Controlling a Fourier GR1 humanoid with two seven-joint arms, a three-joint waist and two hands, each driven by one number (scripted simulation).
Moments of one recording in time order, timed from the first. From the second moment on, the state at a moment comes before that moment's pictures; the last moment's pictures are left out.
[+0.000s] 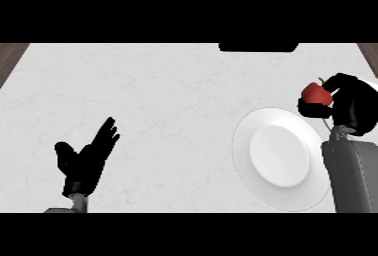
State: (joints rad) left arm 0.01 0.15 -0.11 -1.49 0.15 0.08 0.18; right arm -0.43 -0.20 -0.21 -1.34 1.20 -0.23 0.52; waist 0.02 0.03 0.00
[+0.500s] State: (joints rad) left arm -0.03 0.14 -0.15 -1.48 0.14 0.06 0.19; right arm -0.66 -0.20 -0.45 -1.24 1.54 -0.49 1.03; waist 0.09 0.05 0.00
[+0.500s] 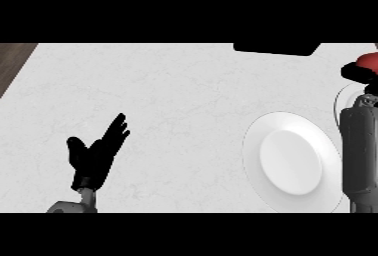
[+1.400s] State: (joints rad) left arm -0.02 0.14 -0.14 -1.48 0.14 0.07 0.23; right arm -0.69 -0.18 -0.81 -1.07 2.10 -0.76 1.14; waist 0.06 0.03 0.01
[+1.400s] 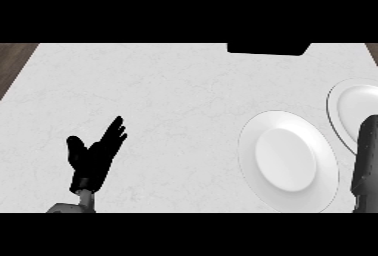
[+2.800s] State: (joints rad) left arm 0.03 0.14 -0.11 -1.47 0.15 0.06 0.19; right arm -0.68 -0.37 -1.06 -0.59 1.38 -1.20 0.66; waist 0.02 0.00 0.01
